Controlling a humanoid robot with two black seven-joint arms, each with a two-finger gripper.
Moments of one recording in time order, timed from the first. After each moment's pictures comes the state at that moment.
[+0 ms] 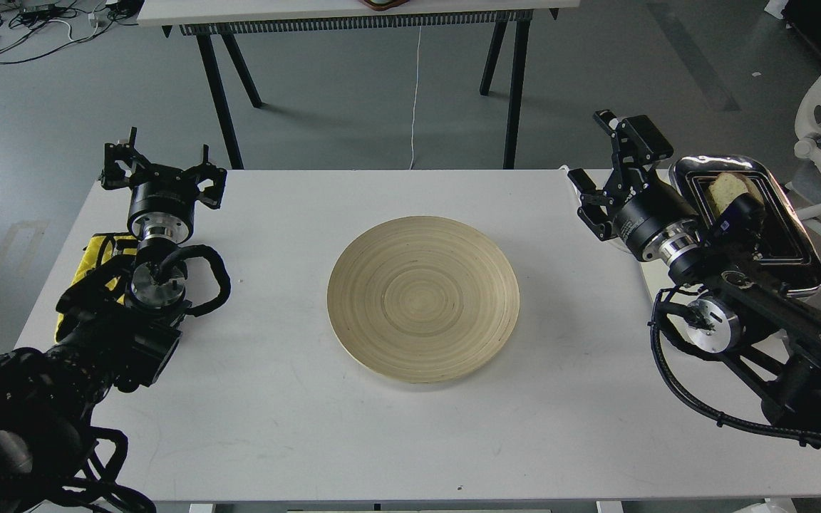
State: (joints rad) left arm -0.82 0.07 -0.58 -0.23 -0.67 -0.49 -0.43; right arm 0.57 -0.45 0.69 1.23 -0.43 -0.06 0.32
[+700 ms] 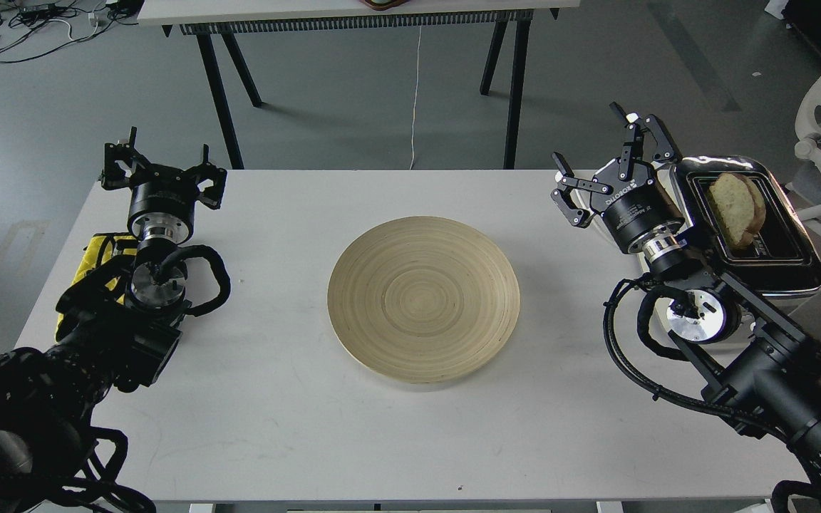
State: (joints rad) left arm -0.82 0.07 -0.58 -0.23 -0.67 -0.49 -0.43; right arm 0.55 -0.24 0.91 0.89 -0.12 0.40 0.35
